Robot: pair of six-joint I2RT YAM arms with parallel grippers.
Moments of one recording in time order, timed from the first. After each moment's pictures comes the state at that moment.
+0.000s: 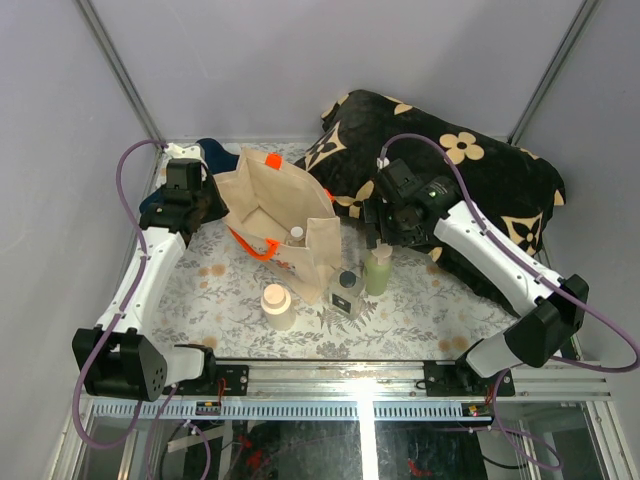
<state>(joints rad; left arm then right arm) -0.07 1.25 1.15 -0.58 -0.03 -0.35 0.66 1.50 1.52 -1.14 0.14 0.49</state>
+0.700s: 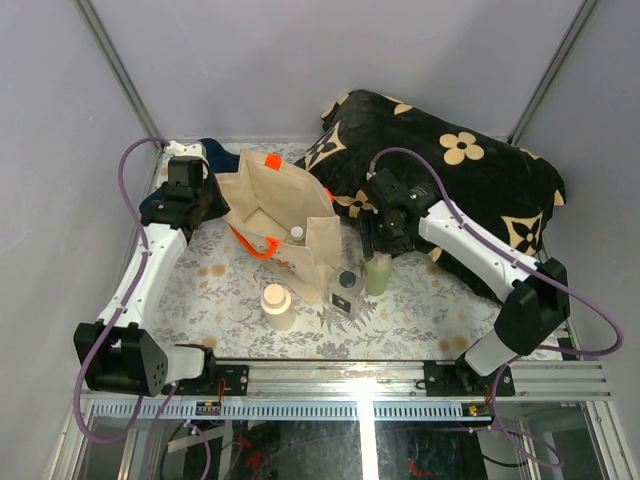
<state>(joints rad) -0.07 1.27 1.16 -0.58 -0.02 -0.34 0.65 1.57 1.42 -1.07 0.06 0.49</state>
